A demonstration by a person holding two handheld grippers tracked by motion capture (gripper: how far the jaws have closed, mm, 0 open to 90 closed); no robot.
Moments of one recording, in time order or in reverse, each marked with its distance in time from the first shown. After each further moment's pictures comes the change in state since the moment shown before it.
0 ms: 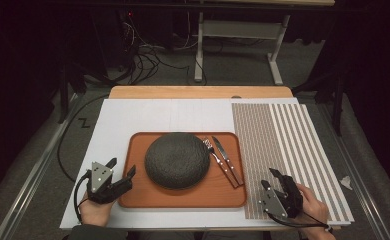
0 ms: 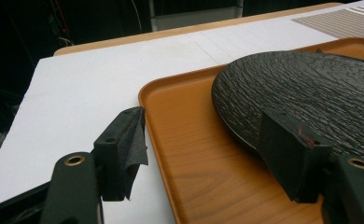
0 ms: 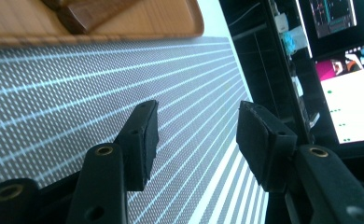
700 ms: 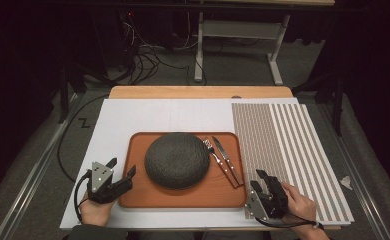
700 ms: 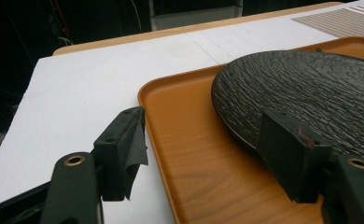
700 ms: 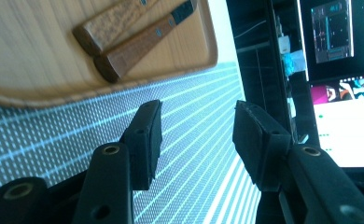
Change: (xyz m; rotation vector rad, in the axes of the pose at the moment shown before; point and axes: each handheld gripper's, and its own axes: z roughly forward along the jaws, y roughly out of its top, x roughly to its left) left arm 0.000 0.000 0.000 0.005 -0.002 0.003; right arm 0.015 0.030 0.004 -0.008 -0.001 -0.141
